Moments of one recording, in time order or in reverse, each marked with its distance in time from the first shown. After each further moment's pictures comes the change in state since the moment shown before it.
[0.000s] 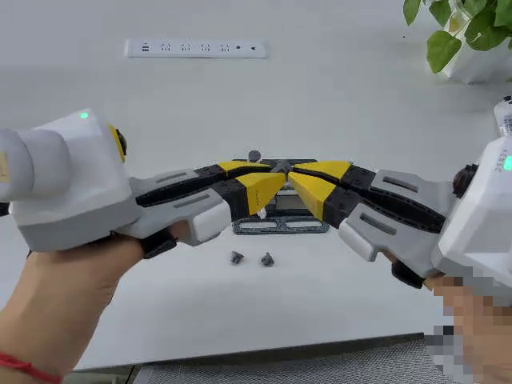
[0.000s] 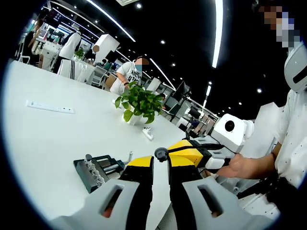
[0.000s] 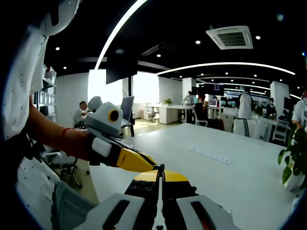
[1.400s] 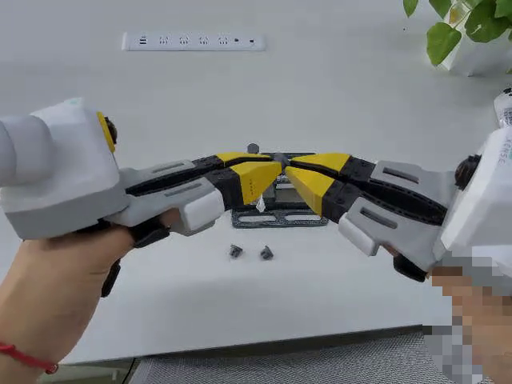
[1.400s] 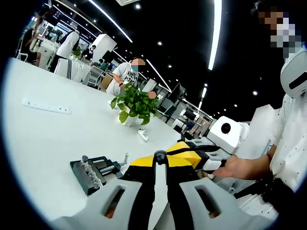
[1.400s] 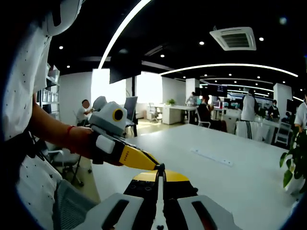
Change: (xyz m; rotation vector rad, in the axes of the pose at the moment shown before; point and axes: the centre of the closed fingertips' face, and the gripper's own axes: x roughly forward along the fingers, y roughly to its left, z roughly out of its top) left arm -0.002 -0.003 0.006 -0.007 -0.007 -0.048; right arm 0.000 0.005 0.005 -0.018 -0.001 0.028
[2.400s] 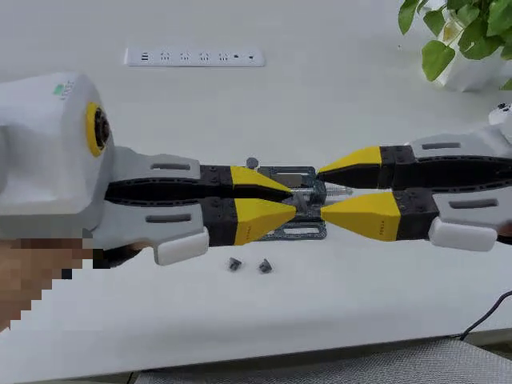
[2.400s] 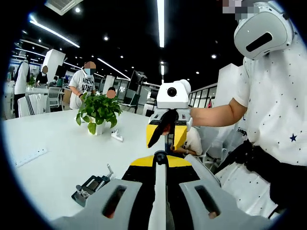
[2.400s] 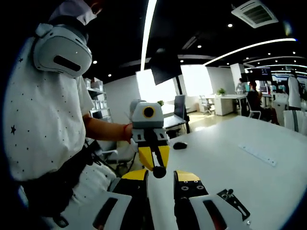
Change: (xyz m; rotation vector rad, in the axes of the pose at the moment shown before) left arm -0.012 -0.067 0.005 0.369 0.152 -0.319; right arm -0.042 0.027 0.032 0.083 0.072 0.544
